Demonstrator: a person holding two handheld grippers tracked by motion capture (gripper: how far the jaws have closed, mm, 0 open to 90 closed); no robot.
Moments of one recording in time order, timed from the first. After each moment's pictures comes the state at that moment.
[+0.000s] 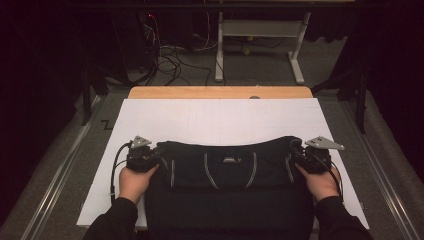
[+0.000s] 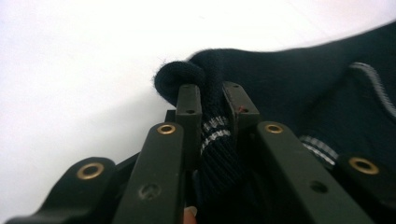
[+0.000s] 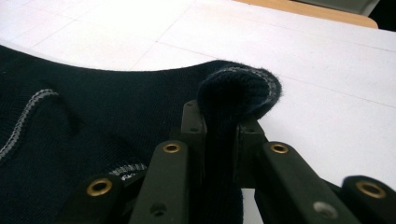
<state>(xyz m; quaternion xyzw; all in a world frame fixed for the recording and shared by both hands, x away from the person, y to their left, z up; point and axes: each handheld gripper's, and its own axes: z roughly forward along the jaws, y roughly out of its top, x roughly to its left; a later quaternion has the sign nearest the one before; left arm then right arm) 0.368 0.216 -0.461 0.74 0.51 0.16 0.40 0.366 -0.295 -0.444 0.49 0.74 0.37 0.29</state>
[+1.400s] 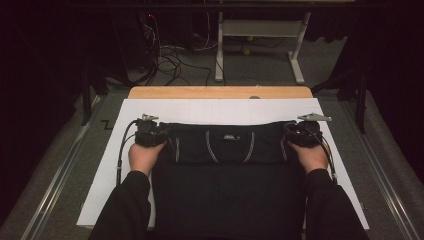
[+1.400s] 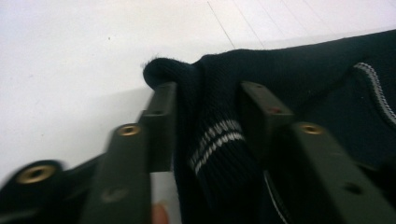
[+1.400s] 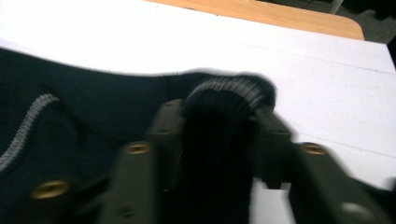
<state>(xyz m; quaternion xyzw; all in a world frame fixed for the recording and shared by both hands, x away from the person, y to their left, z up) 0.431 0.204 -0.446 0.73 0.55 0.18 0.37 0.436 -0.287 -0.432 0.53 0.72 0.34 0.29</state>
